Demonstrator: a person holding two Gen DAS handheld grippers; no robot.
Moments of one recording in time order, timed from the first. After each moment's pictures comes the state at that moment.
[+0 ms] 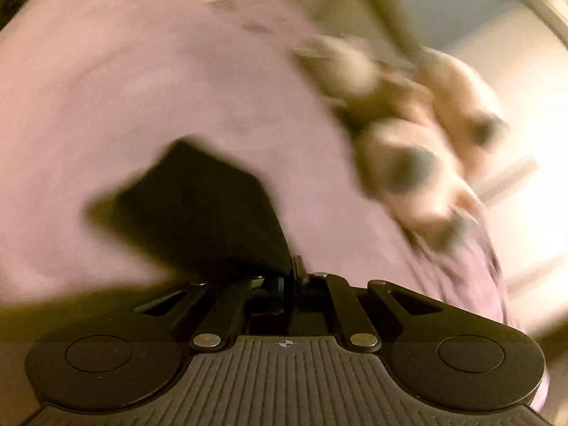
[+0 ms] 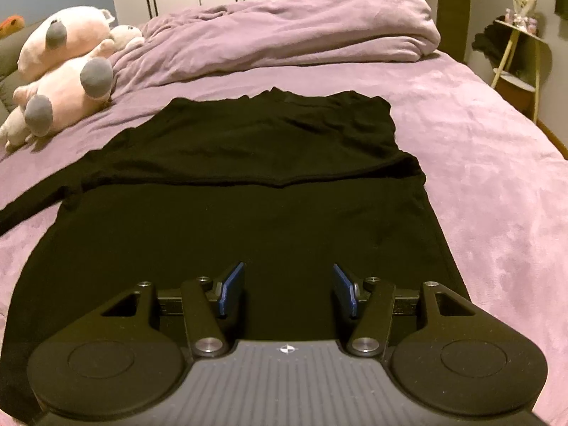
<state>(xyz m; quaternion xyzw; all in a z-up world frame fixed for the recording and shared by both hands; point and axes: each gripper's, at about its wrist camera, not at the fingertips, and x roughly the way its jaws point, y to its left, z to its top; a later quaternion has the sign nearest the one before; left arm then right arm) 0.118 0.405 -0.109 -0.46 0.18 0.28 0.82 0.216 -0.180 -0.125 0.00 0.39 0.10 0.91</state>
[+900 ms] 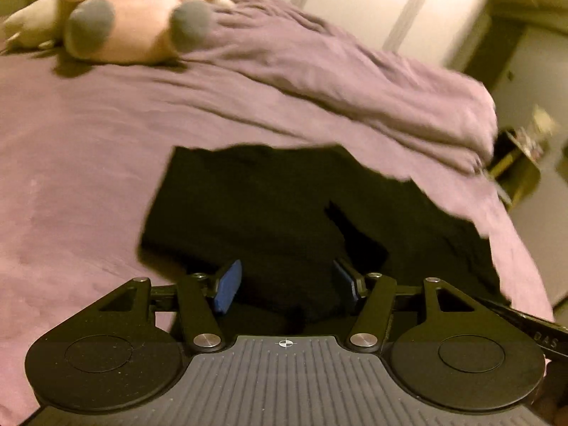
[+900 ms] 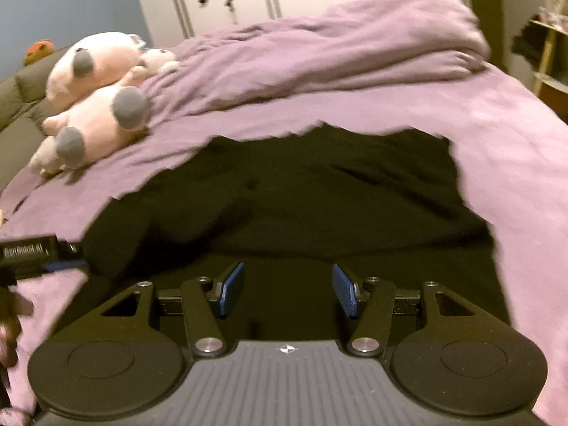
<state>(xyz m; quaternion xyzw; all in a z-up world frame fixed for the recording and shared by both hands) 0.229 0.160 -0.076 -0.22 0.35 0.03 0.91 0.281 -0.147 -0.110 0.04 0.37 0.18 0.91</state>
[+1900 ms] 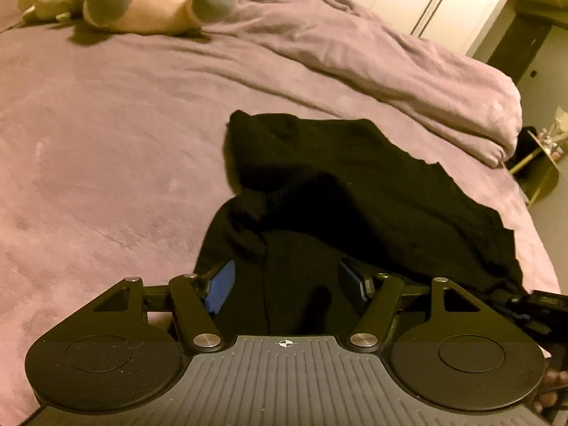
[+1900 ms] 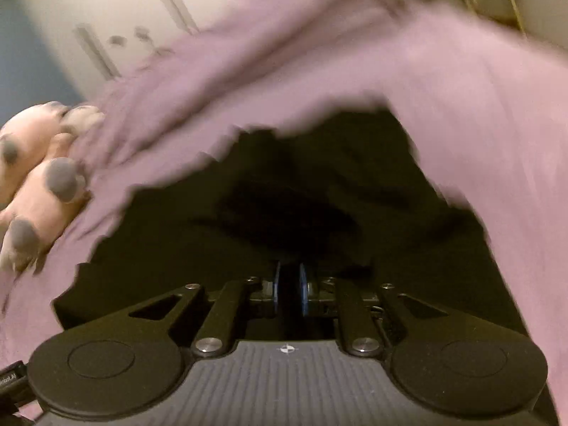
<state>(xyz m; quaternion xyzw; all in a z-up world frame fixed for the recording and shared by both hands) 0.221 0.162 -0.105 -0.22 0.40 0.05 0.89 0.335 -0.219 -0.159 0.21 0.41 0.07 0.88</state>
